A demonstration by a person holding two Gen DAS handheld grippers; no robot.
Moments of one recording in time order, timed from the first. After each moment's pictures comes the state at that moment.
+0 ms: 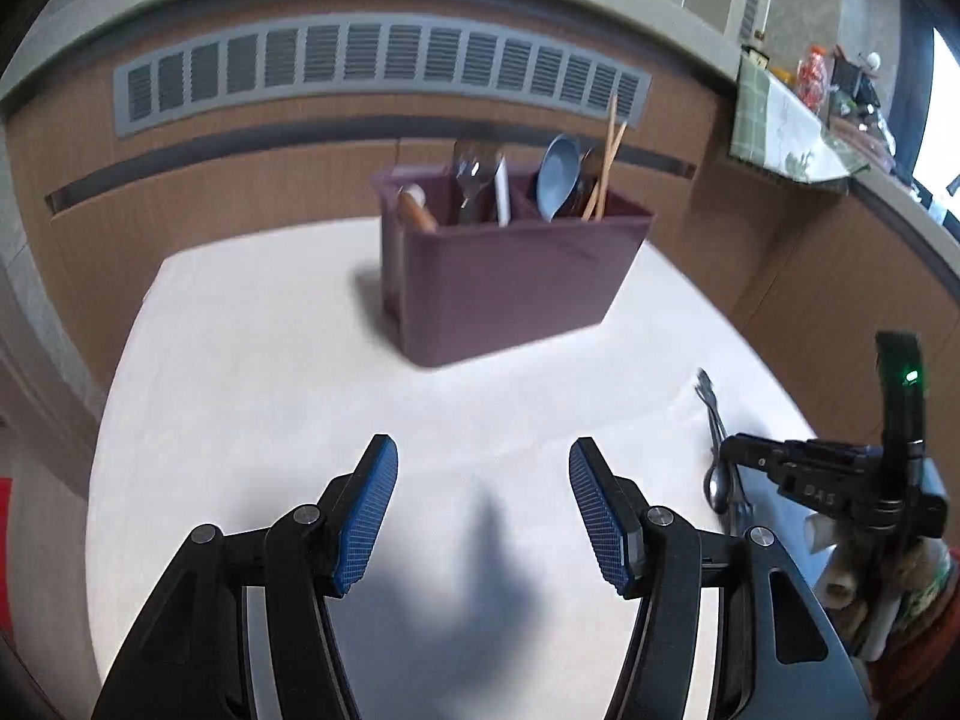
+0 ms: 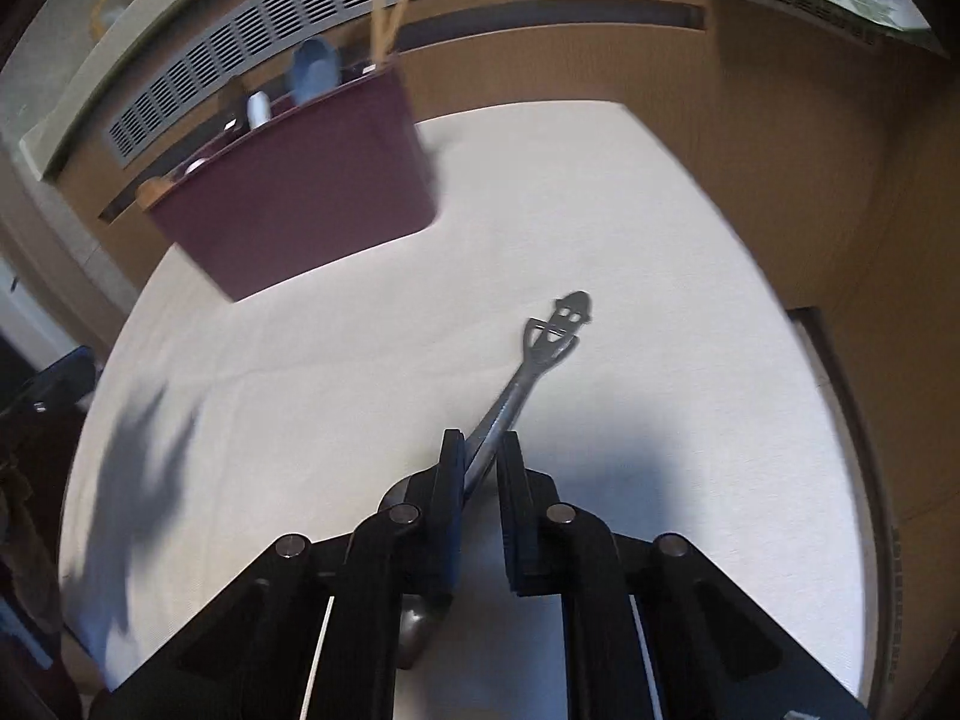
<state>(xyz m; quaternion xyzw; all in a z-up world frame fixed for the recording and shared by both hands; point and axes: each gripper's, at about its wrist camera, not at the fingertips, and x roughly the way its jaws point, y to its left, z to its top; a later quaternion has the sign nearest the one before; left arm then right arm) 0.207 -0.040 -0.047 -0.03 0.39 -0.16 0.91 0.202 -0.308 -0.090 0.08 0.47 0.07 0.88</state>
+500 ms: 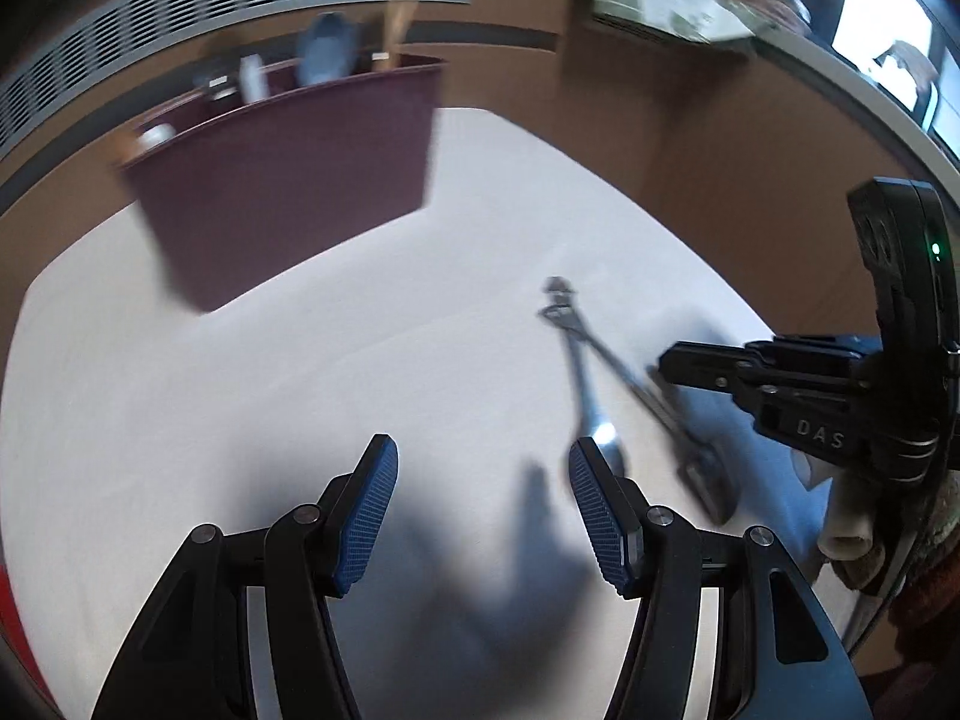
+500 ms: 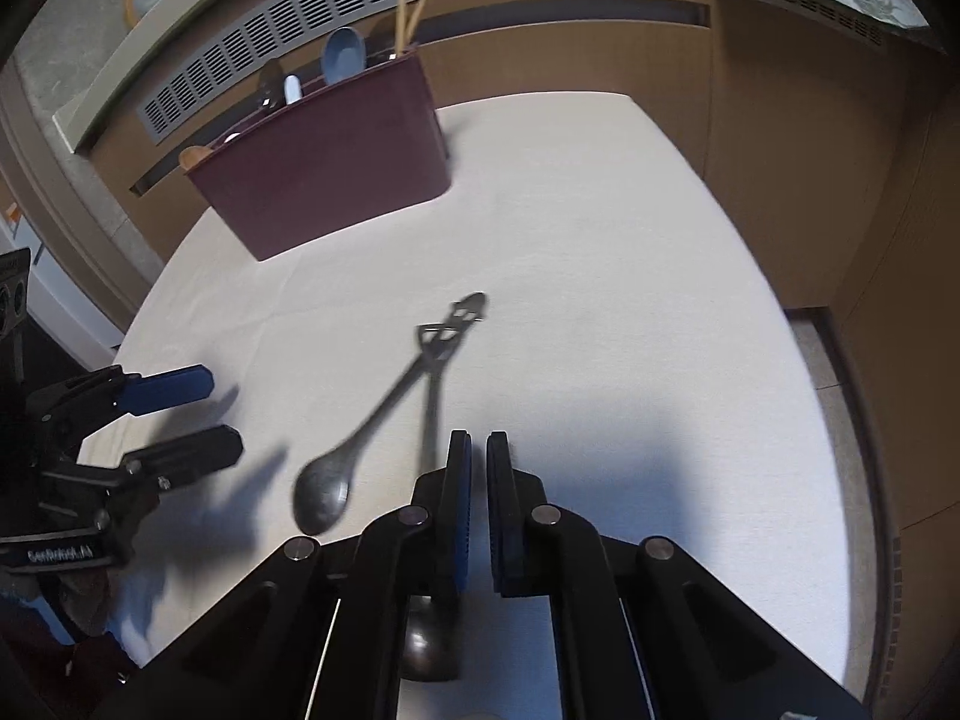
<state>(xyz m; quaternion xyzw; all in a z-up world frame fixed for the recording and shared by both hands) 0.193 -0.145 -0.079 0.06 0.44 -0.28 0.85 0.173 -0.335 -0.090 0.07 0.47 0.09 0.88</state>
